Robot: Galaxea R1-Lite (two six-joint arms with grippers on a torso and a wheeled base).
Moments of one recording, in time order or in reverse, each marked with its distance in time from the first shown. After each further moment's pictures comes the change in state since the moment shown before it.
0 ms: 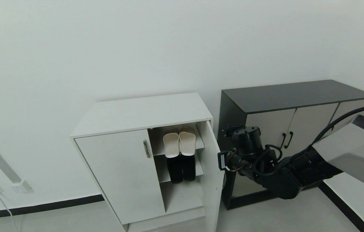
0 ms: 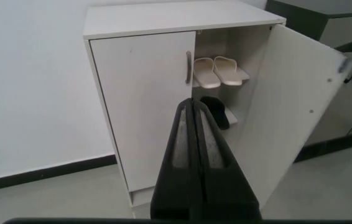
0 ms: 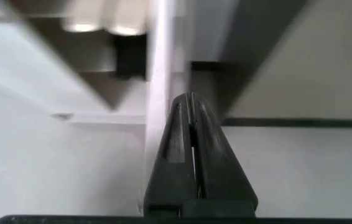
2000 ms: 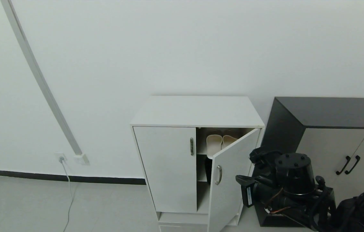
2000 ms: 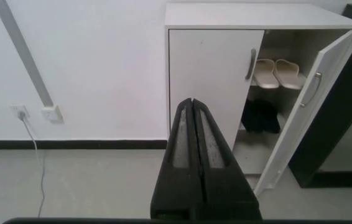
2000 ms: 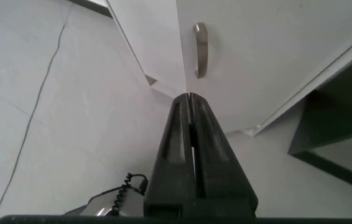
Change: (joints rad) left arm 0.000 0.000 0.000 0.000 -0.001 0.002; right arm 0.028 -0.243 0.573 -0.351 0.159 -0.036
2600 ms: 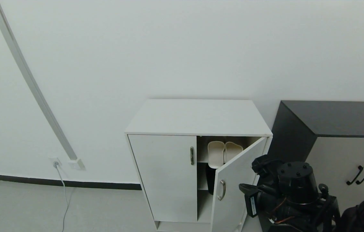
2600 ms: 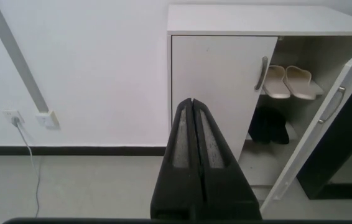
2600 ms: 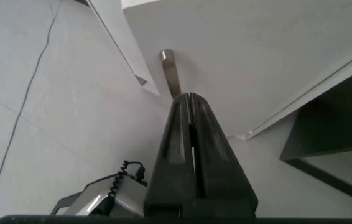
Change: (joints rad) left arm 0.000 0.000 0.000 0.000 0.002 -0.002; right arm 0.005 0.014 0.068 -0.036 0.001 -0.003
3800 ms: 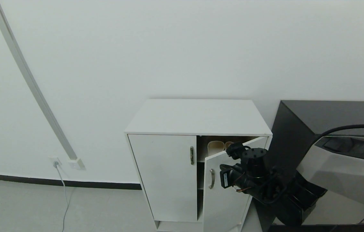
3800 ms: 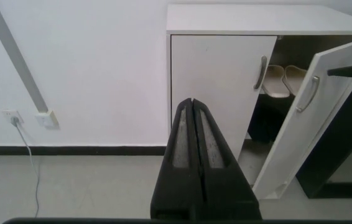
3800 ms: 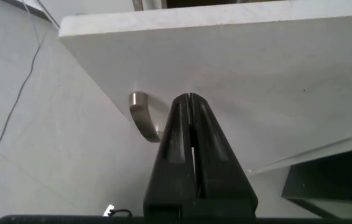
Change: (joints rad) left arm 0.000 0.000 0.000 0.000 0.000 0.000; right arm -0.059 0.341 -0.407 -0.037 -0.006 -0.038
